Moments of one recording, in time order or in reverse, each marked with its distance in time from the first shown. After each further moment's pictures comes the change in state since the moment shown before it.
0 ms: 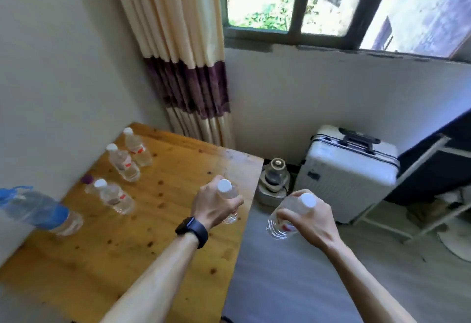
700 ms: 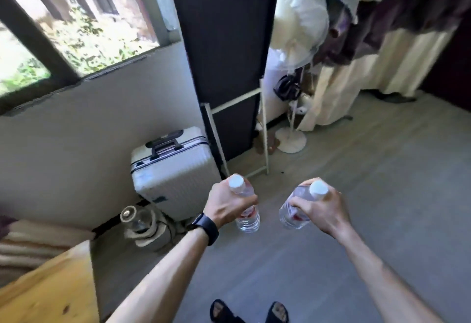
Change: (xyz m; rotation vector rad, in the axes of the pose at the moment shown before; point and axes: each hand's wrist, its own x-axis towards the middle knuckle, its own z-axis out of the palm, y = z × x) left_hand -0.114 0.400 0.338 -0.034 -0.808 0.570; right_hand -0.123 0.270 -0.366 0.213 0.800 0.520
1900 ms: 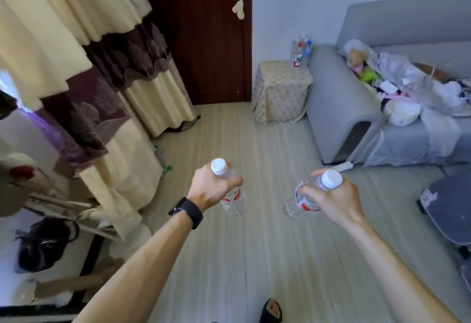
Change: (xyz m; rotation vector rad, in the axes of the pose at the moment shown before) left_hand 0.258 0.498 0.480 0.207 -0.686 0.615; right_hand 0.184 0.220 -0.485 0.384 0.945 0.502
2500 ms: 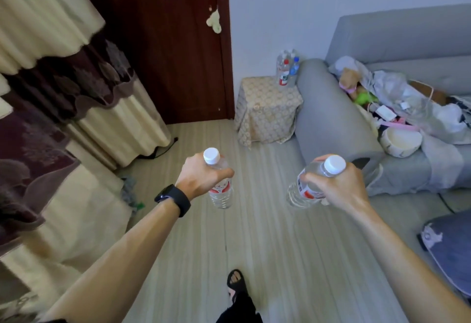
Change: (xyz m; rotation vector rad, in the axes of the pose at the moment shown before) left_hand 0.336 0.106 0.016 0.099 -0.112 0.082; right_hand 0.323 -0.108 0.004 -0.078 0.062 -0.062
